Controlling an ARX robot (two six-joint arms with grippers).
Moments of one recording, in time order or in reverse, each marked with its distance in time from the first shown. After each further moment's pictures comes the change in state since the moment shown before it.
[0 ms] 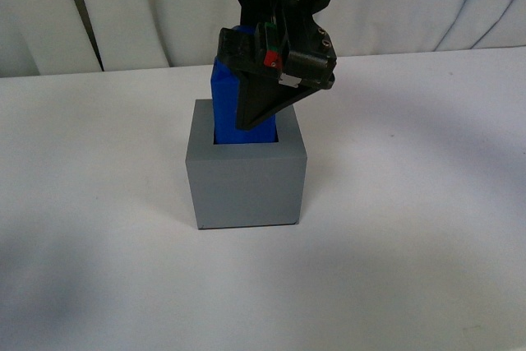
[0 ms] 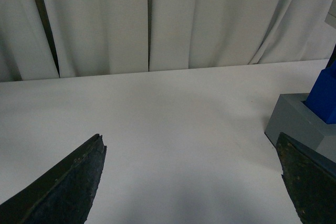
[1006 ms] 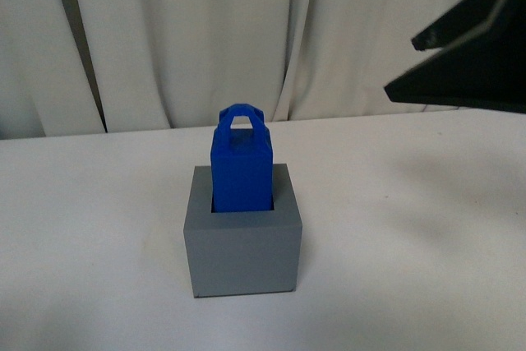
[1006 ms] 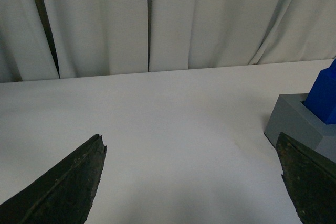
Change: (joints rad) left arm 0.000 0.000 0.000 0.000 0.000 0.000; right arm -0.408 -0.606 -0.767 0.644 -0.486 0.373
